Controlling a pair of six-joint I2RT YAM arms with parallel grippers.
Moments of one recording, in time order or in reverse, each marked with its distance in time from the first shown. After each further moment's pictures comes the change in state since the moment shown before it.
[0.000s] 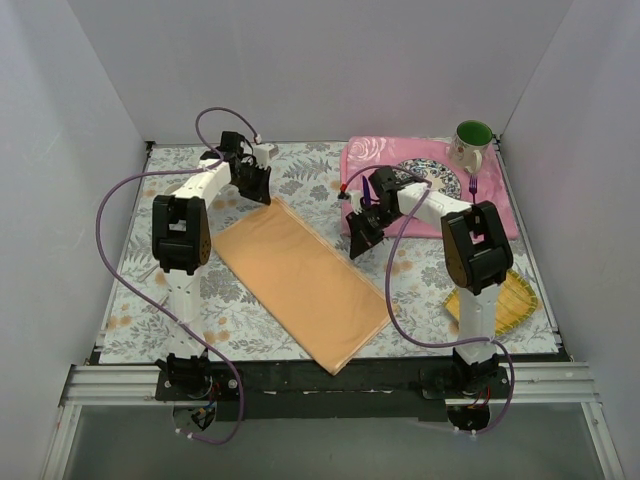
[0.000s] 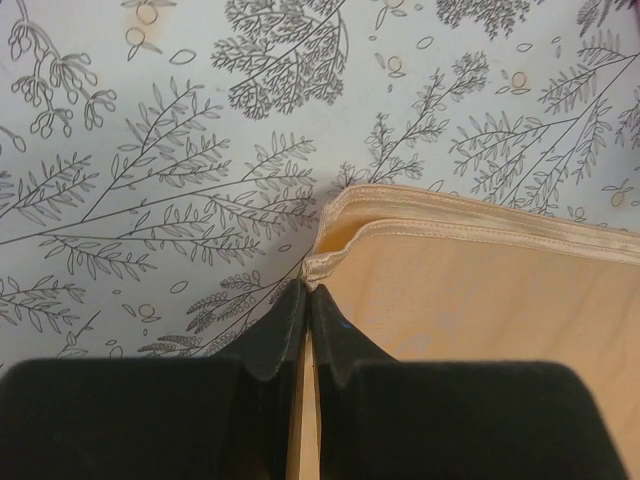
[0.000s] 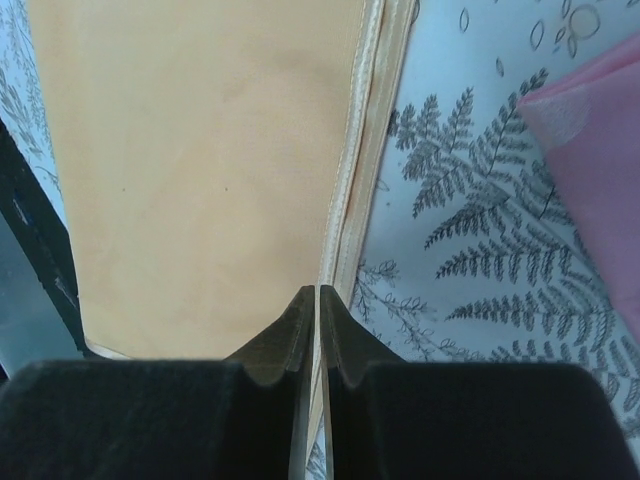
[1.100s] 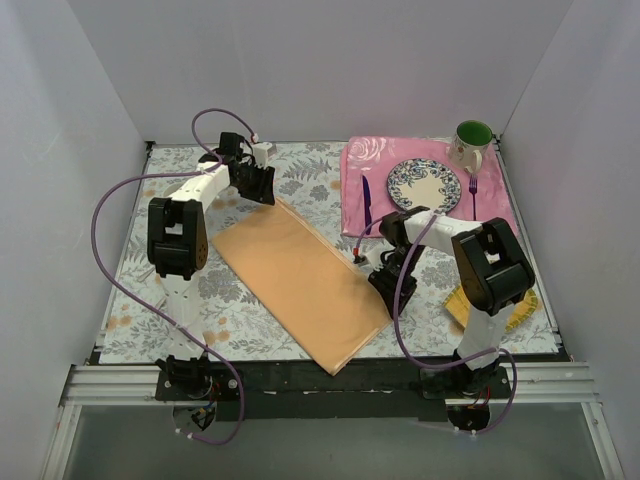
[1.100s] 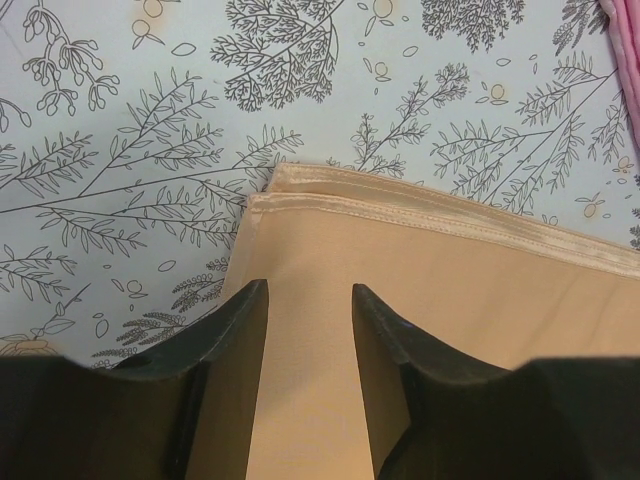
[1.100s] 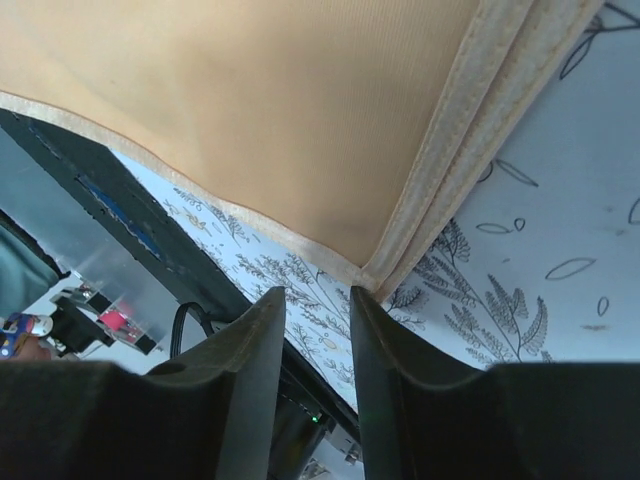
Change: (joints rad) left arm -0.015 -0.080 -0.095 0.076 -0.027 -0.073; right arm 0.050 -0.214 -0.378 -0.367 0.245 -0.243
